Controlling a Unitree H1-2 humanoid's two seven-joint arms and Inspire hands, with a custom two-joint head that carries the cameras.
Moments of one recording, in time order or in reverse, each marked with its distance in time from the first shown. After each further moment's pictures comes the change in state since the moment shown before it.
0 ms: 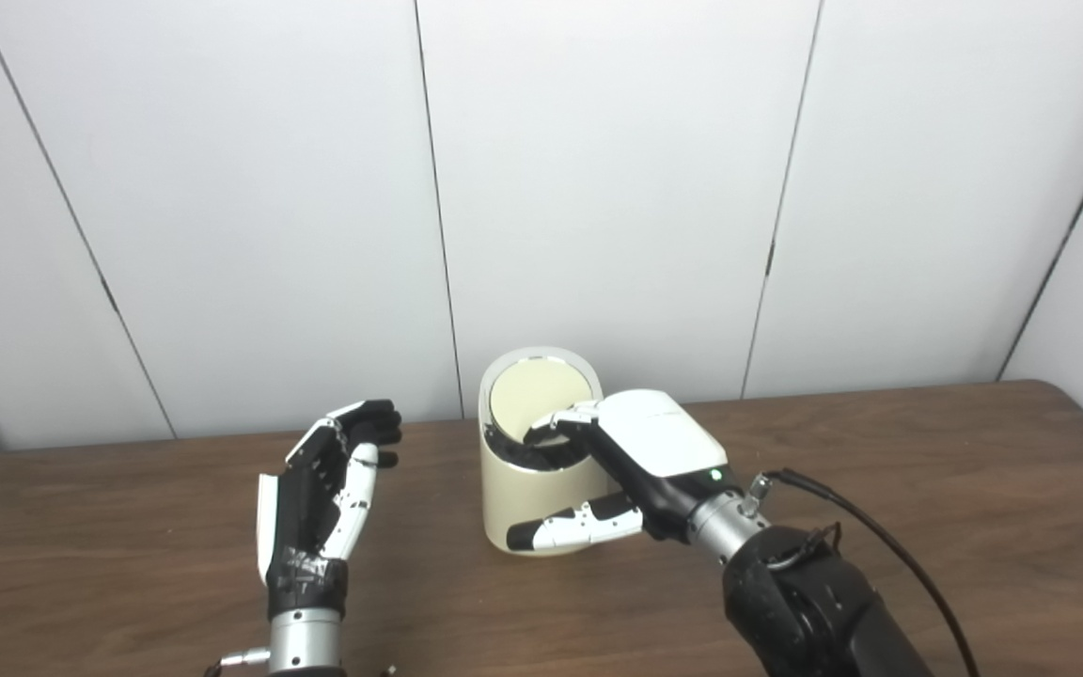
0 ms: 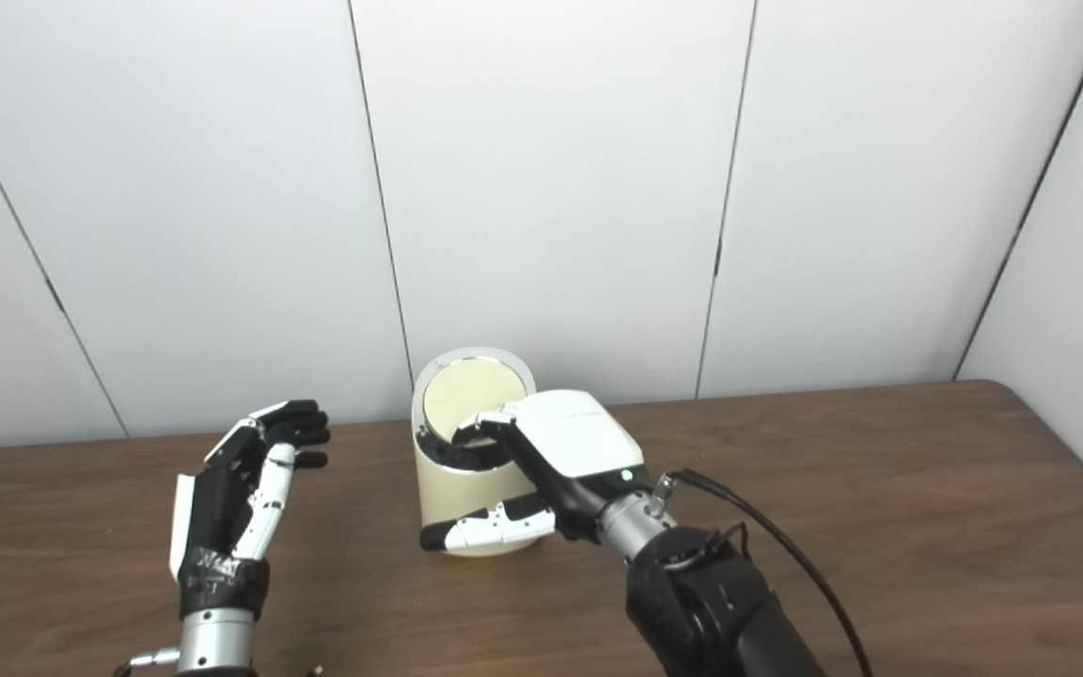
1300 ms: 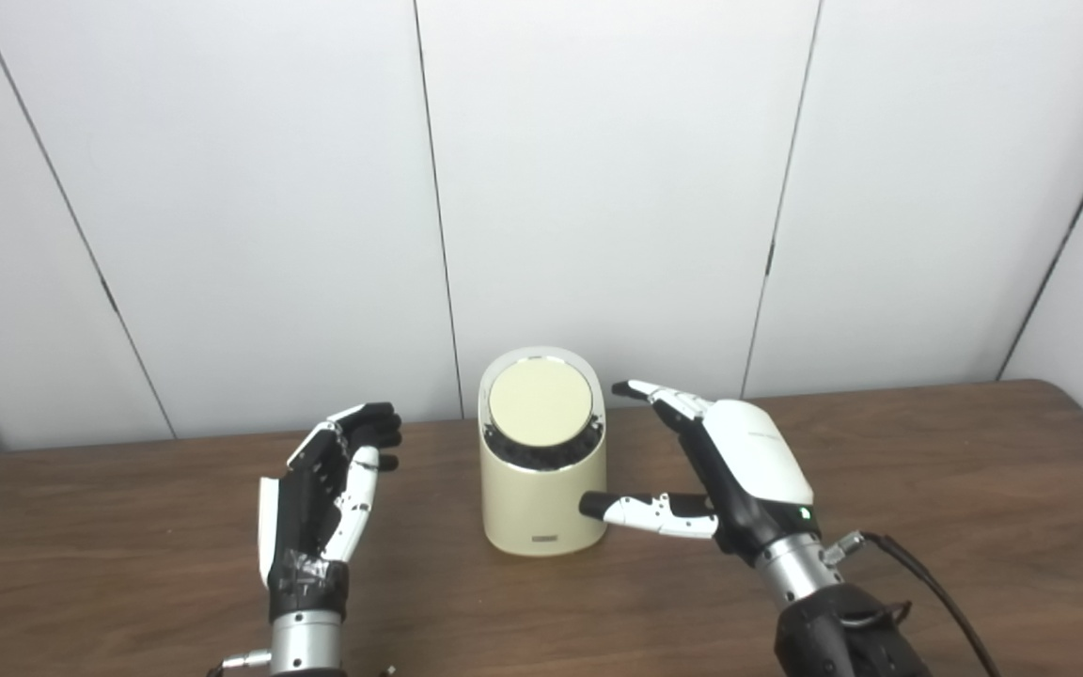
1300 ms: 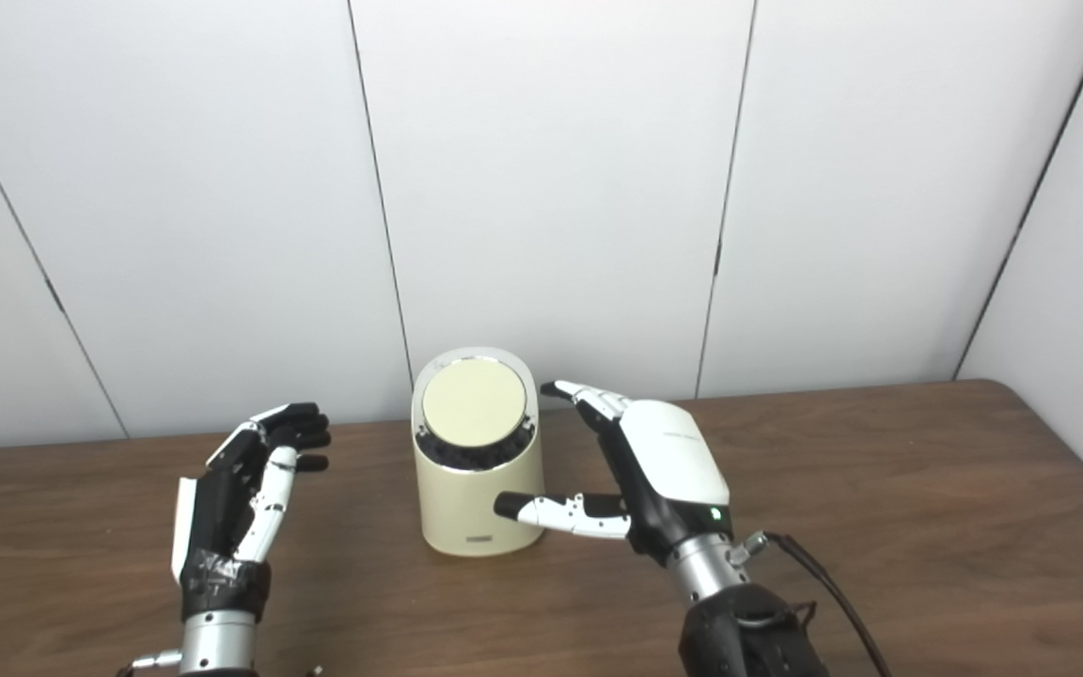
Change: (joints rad) left arm 0.000 0.002 0.001 0.017 -0.003 -0.009 -0.001; right arm 0.190 0.070 -0.173 0.032 0.131 -0.097 -0.413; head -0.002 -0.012
